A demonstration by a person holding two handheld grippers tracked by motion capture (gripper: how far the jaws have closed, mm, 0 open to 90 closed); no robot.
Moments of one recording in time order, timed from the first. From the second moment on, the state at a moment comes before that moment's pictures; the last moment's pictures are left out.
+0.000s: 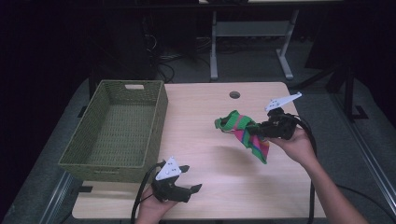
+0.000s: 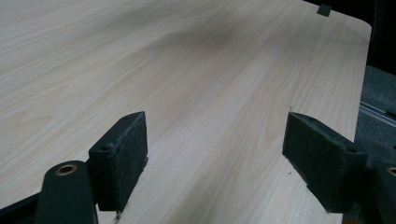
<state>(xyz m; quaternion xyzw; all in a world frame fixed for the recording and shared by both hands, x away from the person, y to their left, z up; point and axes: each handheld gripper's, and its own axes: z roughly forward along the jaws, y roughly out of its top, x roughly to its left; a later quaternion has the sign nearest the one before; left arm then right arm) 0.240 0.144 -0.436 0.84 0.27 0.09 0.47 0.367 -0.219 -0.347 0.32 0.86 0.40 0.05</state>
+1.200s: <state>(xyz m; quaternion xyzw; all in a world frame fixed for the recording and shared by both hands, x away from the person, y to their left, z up) 0.241 0.146 -0.435 0.83 0.27 0.09 0.48 0.324 -0.164 -0.404 0.29 0.89 0.37 0.00</state>
